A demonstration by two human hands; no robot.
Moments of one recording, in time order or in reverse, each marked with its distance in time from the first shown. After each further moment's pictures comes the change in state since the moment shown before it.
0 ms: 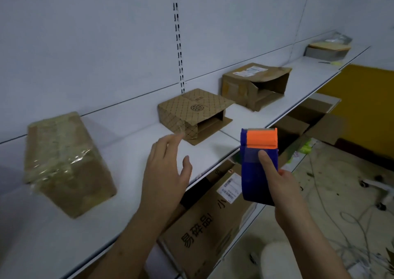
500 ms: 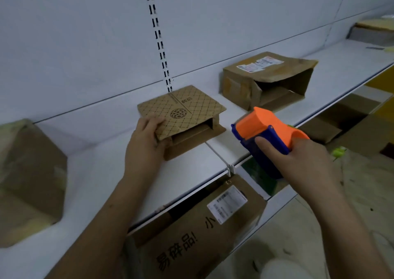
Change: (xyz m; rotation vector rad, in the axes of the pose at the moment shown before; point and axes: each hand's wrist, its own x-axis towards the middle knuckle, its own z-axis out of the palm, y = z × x) left_hand 0.101 -0.029 0.097 0.066 -0.103 -0.312; right_hand 0.155 -0.056 -0.049 -0.793 -0.062 -0.443
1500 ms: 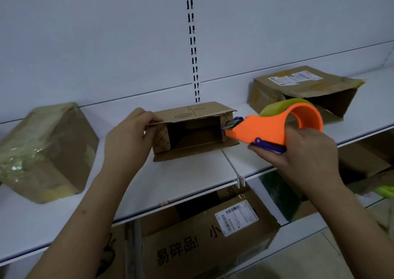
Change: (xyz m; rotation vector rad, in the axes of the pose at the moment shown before) left_hand -0.017 0.027 -0.071 0.334 0.197 0.032; right_hand 0.066 0.009 0.017 -0.138 0.342 -0.825
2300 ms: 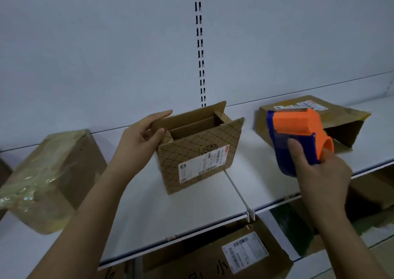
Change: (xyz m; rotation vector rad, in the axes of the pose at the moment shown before) left_hand 0.044 -0.002 -0.023 -0.573 -0.132 -0.095; right_hand 0.017 -0.003 0.014 0.513 0.169 0.642
